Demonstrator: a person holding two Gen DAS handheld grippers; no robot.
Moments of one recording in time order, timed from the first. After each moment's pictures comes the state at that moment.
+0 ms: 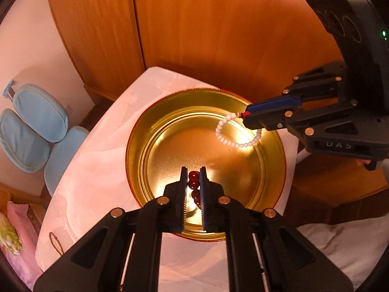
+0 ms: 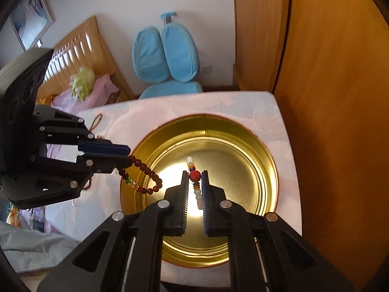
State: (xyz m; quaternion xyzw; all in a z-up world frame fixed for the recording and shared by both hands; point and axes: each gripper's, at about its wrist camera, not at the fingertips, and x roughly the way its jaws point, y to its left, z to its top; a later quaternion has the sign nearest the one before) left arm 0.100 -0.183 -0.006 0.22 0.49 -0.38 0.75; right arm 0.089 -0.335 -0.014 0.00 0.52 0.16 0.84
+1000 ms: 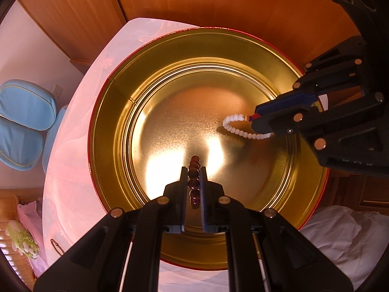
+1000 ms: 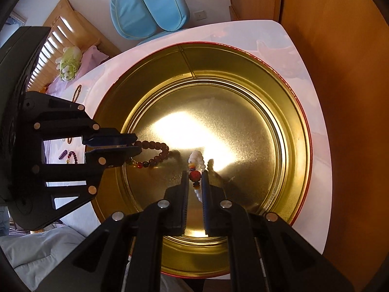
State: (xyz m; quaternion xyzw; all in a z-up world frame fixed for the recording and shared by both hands) left arm 0.126 -0.227 -0.085 0.29 0.57 -0.36 0.68; right arm 0.119 -0.345 -0.087 0.06 0.62 0.15 0.76
